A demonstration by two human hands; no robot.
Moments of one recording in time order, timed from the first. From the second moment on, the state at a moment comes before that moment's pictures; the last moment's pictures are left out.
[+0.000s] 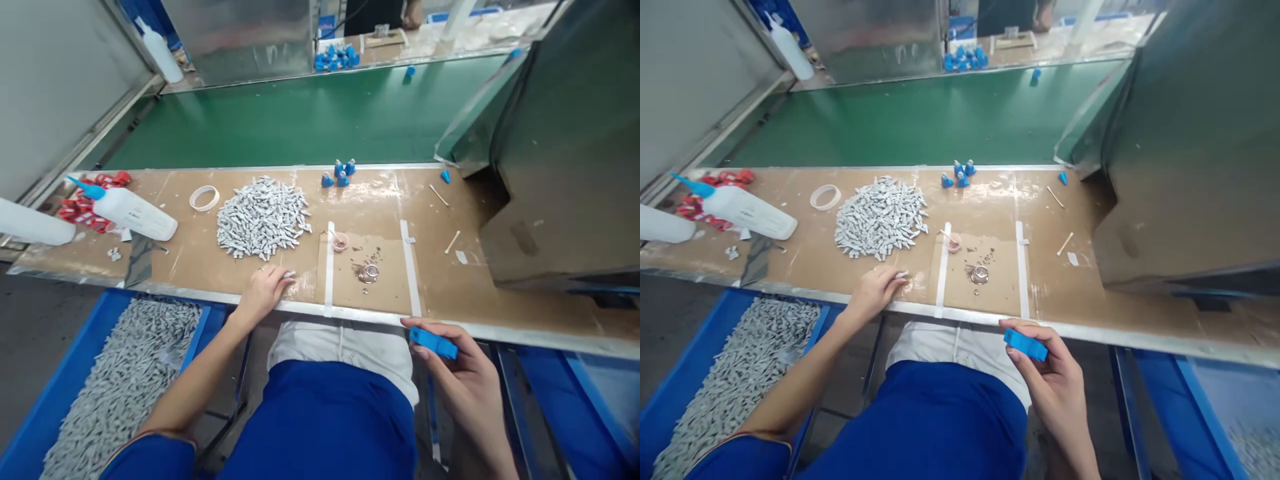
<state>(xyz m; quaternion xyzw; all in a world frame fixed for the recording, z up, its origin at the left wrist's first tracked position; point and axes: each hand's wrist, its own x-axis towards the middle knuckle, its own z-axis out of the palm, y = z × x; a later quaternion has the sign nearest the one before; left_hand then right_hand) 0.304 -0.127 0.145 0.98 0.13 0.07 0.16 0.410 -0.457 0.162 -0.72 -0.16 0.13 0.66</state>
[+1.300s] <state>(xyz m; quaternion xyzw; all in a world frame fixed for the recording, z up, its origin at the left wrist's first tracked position) 0.347 -0.169 0.197 0.69 0.23 0.22 0.64 0.427 -0.415 0.158 -0.64 -0.19 0.25 0.70</state>
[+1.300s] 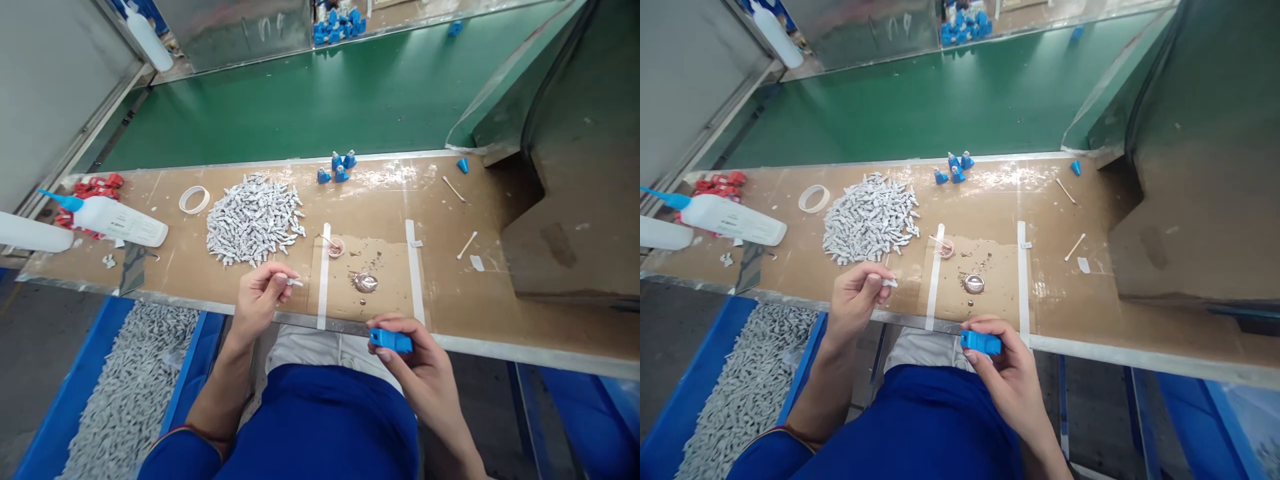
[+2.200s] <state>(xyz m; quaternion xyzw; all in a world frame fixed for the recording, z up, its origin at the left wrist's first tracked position) 0.338 -0.207 0.207 0.84 0.04 0.25 0.49 0.420 -0.386 0.174 -0.59 -0.19 0.24 0.75</state>
